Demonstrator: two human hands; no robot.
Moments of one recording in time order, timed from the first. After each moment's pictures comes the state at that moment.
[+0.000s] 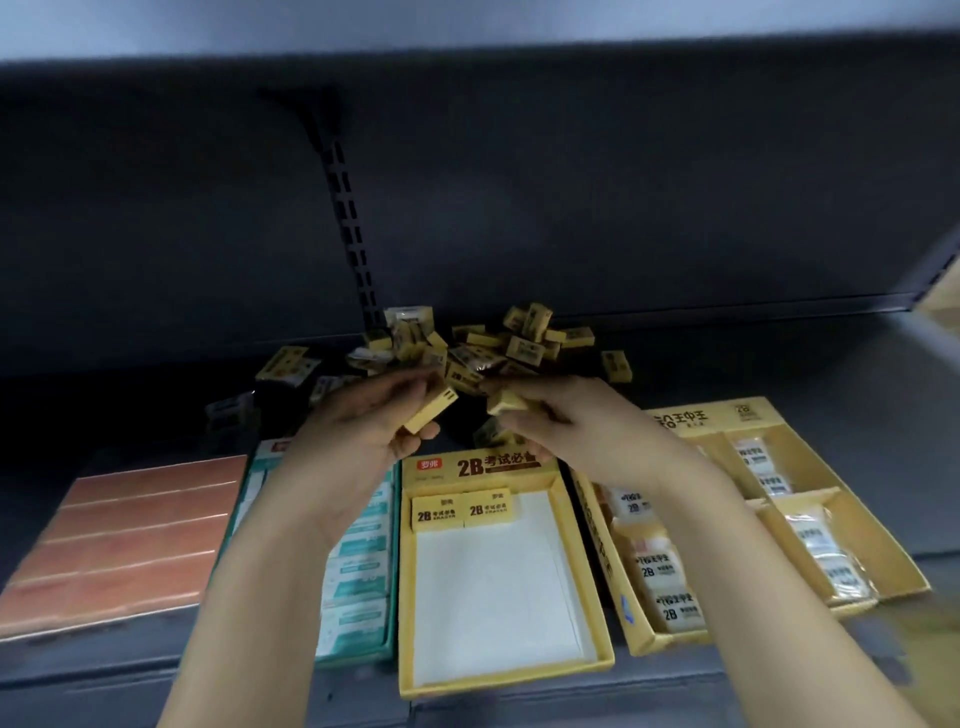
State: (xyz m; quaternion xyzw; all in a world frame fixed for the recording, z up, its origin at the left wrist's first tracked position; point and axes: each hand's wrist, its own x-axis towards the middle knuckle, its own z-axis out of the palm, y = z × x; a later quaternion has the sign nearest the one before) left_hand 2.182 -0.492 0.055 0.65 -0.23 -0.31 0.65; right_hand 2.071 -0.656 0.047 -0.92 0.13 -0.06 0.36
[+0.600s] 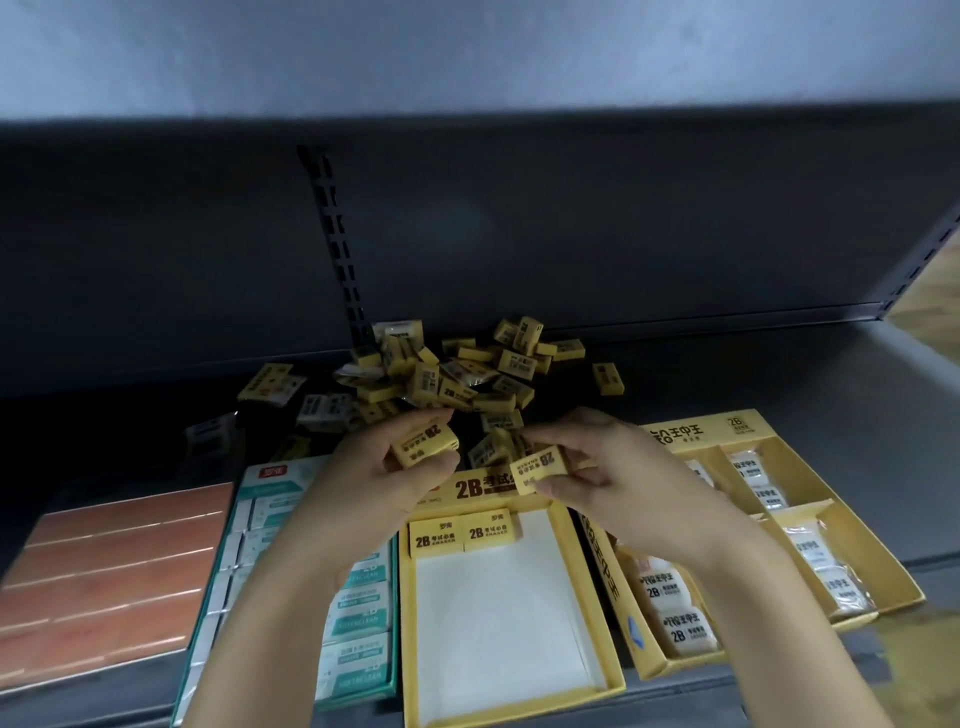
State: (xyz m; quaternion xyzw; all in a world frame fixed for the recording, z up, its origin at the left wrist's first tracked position) left_hand 2.180 -0.488 0.049 0.74 -0.29 -0.32 0.52; right_hand 2.040 -0.641 0.048 -0.92 0.18 -0.08 0.34
